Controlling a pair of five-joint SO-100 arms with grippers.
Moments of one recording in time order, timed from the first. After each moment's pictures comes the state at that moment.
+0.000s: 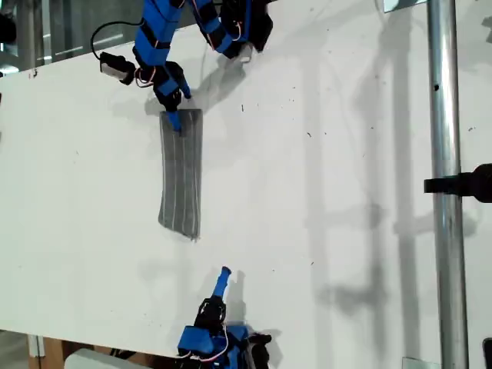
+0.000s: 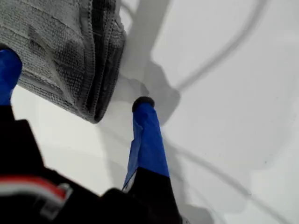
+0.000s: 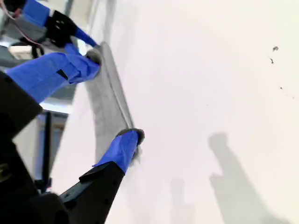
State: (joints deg) arm 0 -12.8 180.4 157.5 67.8 -57.5; arm 1 55.8 109.4 139.1 48.3 49.2
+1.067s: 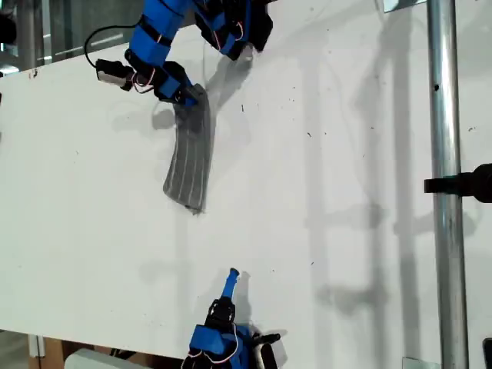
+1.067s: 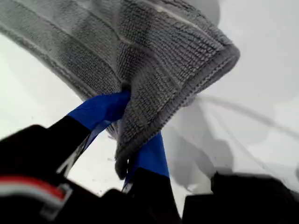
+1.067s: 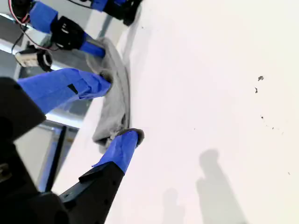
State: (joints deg) arm 0 -7.6 198.8 170.5 68.6 -61.8; arm 1 42.4 122.1 127.5 78.8 57.1
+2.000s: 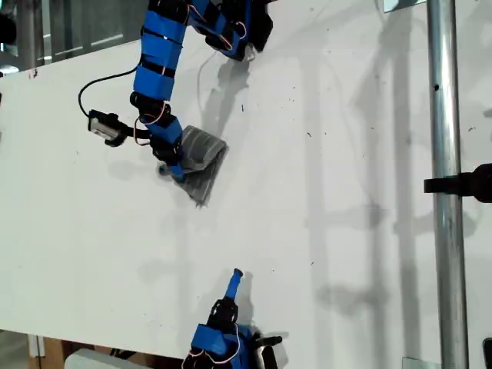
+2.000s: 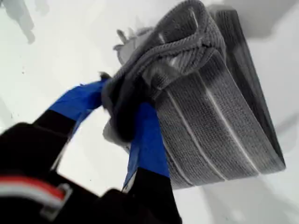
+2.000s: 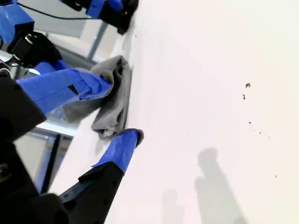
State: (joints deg) arm 0 -5.2 198.8 171.1 68.6 -62.3; arm 1 25.4 96.6 102.7 46.9 61.1
